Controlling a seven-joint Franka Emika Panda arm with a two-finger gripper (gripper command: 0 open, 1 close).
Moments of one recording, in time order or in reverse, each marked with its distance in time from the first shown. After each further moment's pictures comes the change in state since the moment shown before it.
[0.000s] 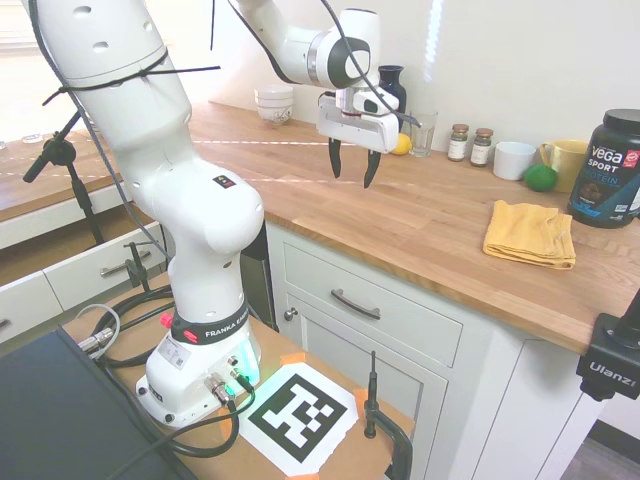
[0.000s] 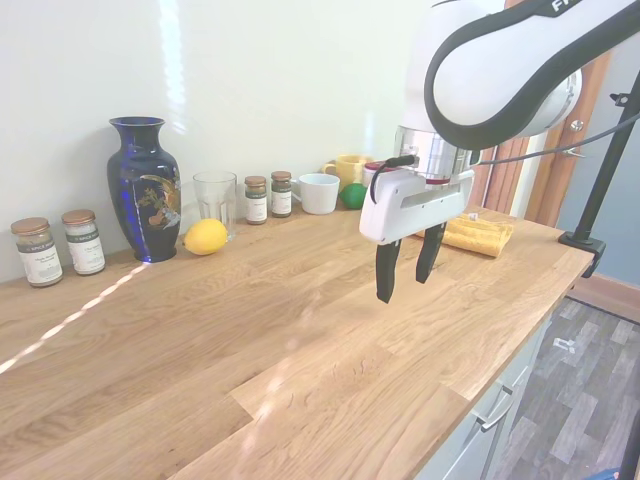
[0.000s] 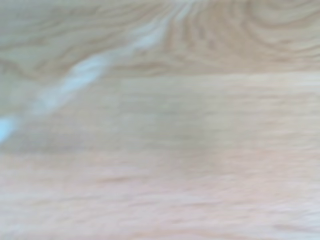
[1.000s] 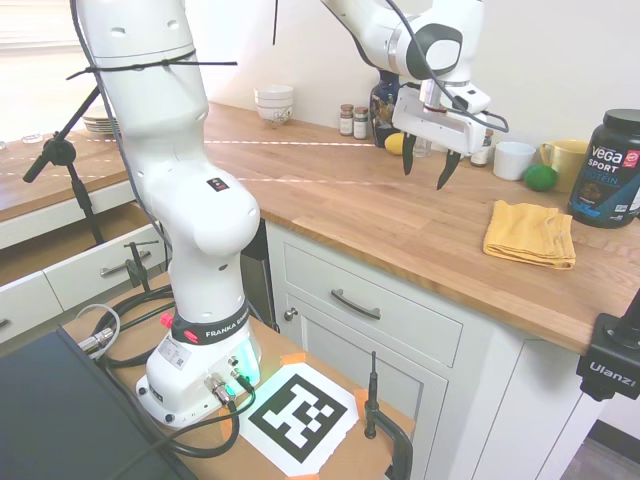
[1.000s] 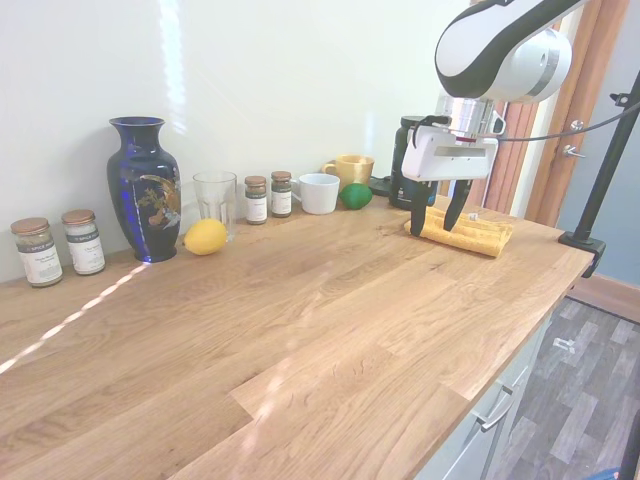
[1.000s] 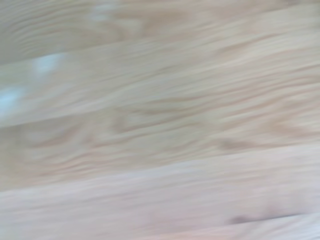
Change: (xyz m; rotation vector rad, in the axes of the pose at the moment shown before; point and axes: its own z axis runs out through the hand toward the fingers) arm 0.173 0.088 -0.022 0.037 -0.044 0.126
